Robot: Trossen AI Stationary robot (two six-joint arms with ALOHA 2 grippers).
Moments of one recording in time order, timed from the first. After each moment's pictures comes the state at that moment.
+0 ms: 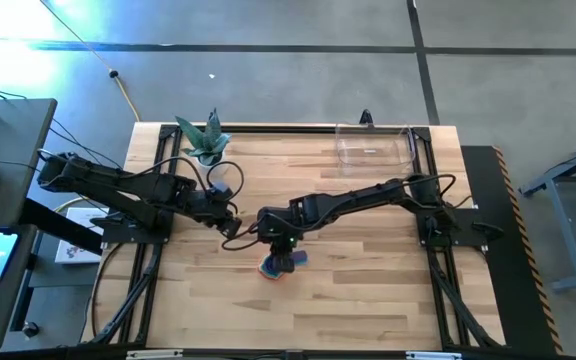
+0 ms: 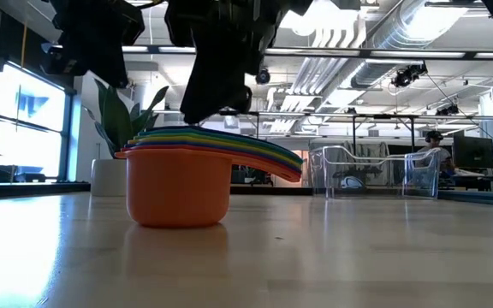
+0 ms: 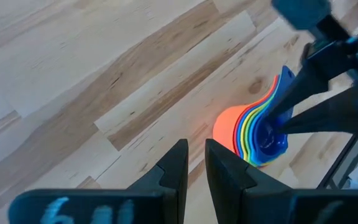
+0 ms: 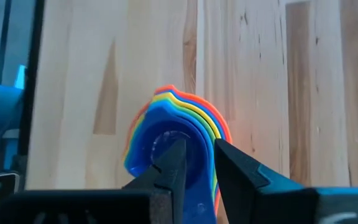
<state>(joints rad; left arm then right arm) -0.17 1.14 0.91 -0.79 -0.11 -1.11 0.13 2.13 1.78 -0.67 -0.24 0.21</state>
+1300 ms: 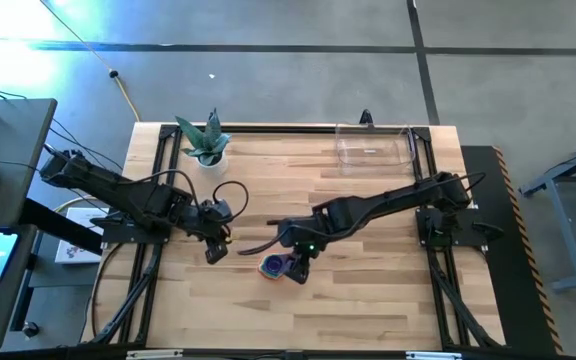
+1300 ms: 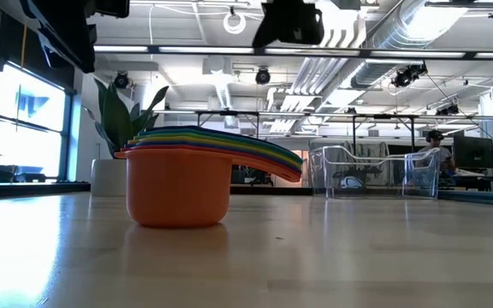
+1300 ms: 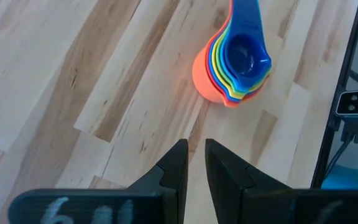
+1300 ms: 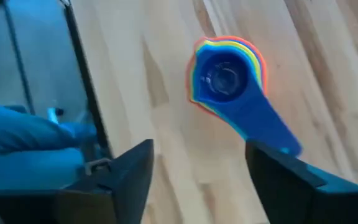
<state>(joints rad) -0.32 1.14 0.91 -0.79 -0.08 -0.78 0.24 1.93 1.78 -0.88 -0.16 0.68</state>
